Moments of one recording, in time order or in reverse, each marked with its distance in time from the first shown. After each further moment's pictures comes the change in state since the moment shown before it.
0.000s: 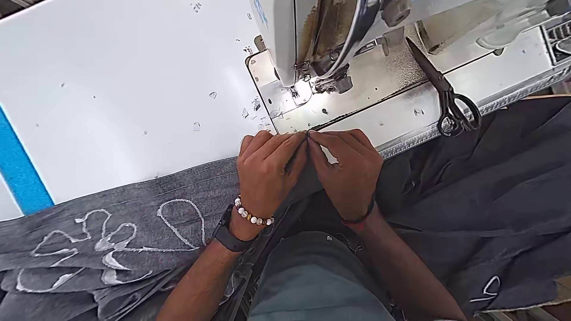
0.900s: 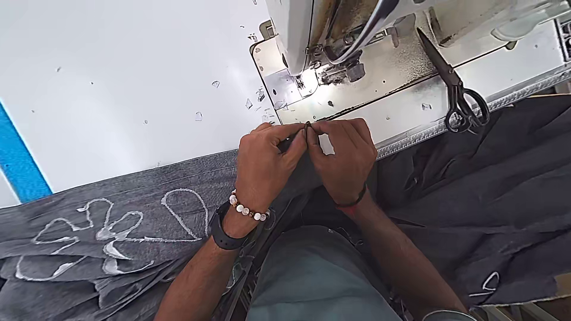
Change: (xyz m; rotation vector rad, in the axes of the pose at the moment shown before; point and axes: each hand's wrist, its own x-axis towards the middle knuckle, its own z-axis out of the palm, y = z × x) left_hand 0.009 0.001 -0.018 -0.205 -0.213 -0.335; right_hand -0.002 0.002 0.021 -0.045 0.083 -0.069
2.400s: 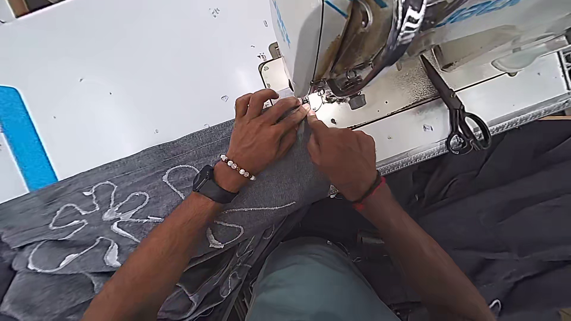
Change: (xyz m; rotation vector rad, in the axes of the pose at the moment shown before) left_hand 0.062 -0.066 0.003 0.501 -0.056 0.544; right_hand 0.043 0.011 -0.004 -0.249 -0.604 -0.044
